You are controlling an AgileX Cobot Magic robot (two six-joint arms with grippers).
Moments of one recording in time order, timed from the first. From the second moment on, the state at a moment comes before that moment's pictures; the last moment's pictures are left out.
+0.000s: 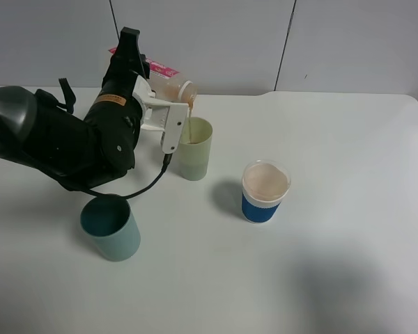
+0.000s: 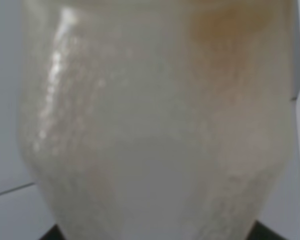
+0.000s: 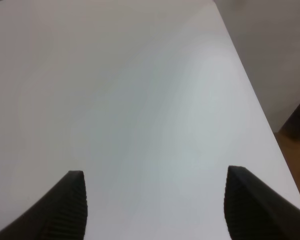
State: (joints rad) left arm -0.77 1.88 -0.80 -0.91 -1.20 2.27; right arm 0.01 -0.01 -0.50 -0.18 1.06 0.02
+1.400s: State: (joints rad) left arm -0.77 1.88 -0.80 -0.85 -1.20 2.30; right arm 0.01 -0.01 -0.50 -0.18 1.06 0.02
